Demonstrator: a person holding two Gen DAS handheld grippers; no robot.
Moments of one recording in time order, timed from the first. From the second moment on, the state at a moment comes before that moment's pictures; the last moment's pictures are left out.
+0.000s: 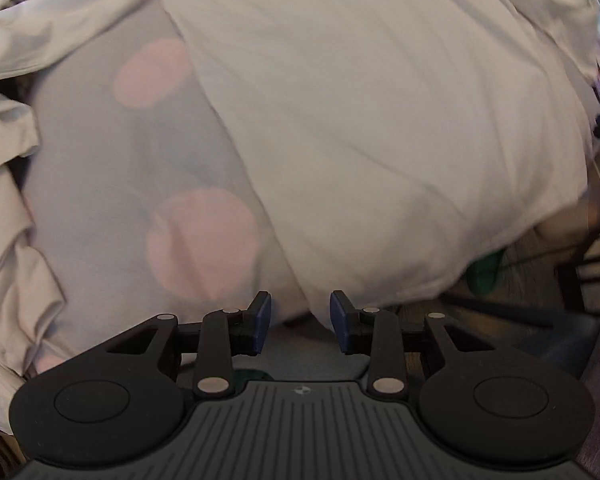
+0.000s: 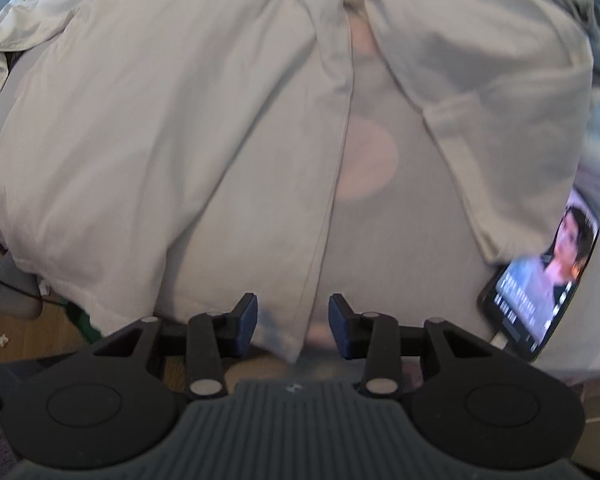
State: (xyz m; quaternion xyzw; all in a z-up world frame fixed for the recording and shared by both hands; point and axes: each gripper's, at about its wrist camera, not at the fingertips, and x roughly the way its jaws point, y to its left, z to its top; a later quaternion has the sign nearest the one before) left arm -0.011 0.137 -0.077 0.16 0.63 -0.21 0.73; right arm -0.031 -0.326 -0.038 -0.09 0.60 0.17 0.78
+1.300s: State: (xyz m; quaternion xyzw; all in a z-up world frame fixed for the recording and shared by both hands) left arm -0.018 0.122 -0.113 0.18 0.70 -0.21 0.66; right arm -0.037 -0.367 -0.049 -0.15 0.65 0.09 0.74
